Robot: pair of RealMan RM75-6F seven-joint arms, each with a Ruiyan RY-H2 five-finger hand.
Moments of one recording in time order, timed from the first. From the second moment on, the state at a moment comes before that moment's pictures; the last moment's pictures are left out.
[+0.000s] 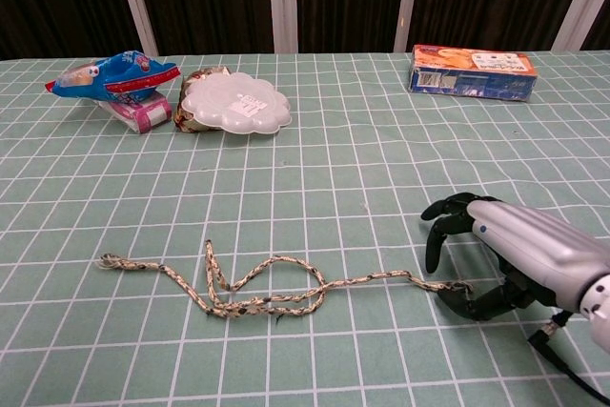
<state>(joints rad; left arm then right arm) -0.08 -1.16 0.03 -1.62 1.64 1.51 0.13 0.31 -1.72 0.07 -1.66 -1.27 1.19 -0.47</state>
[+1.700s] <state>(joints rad) -0.39 -1.42 -0.10 -1.79 1.39 1.09 0.56 0.33 -1.62 0.07 -1.76 -1.22 1.20 -0.45</state>
